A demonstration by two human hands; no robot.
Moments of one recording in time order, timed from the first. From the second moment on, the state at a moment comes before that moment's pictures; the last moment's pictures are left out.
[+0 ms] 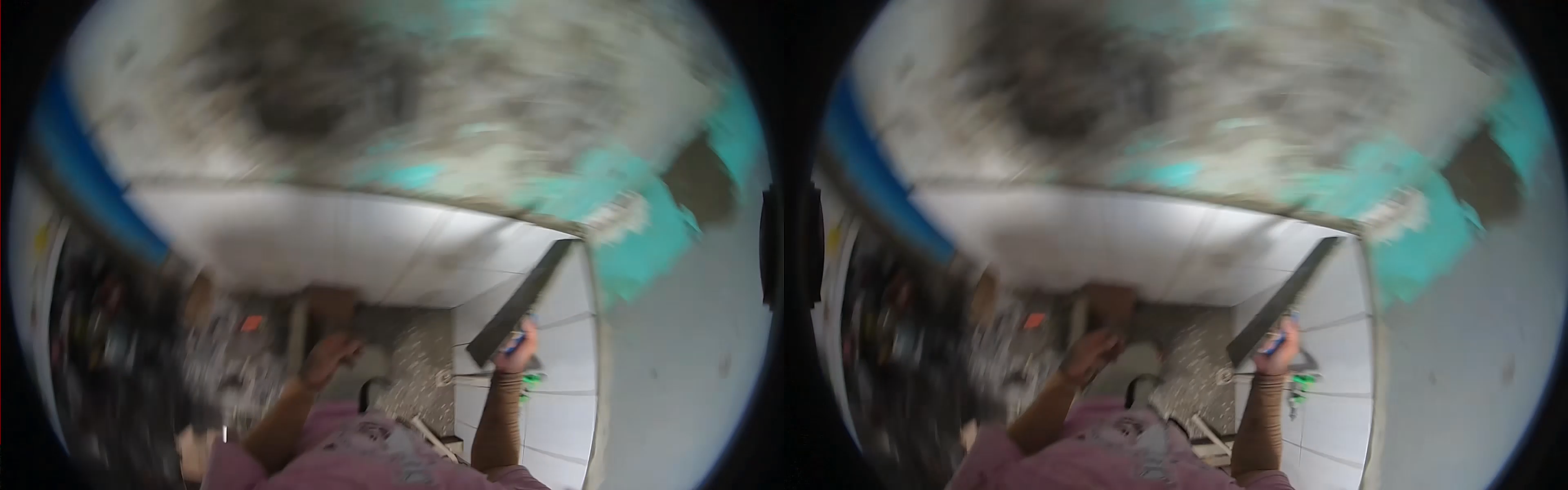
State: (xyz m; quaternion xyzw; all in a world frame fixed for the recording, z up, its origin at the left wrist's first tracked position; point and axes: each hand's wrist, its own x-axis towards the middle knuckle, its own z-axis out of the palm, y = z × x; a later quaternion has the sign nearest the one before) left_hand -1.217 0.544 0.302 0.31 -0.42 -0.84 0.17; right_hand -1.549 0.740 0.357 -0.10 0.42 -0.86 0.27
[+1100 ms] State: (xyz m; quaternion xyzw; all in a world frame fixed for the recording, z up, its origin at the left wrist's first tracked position) left_hand -0.581 0.423 0.220 0.43 -0.27 -0.68 0.52; right_hand -0.766 0.283 0.090 -0.62 0.25 -0.27 0.69
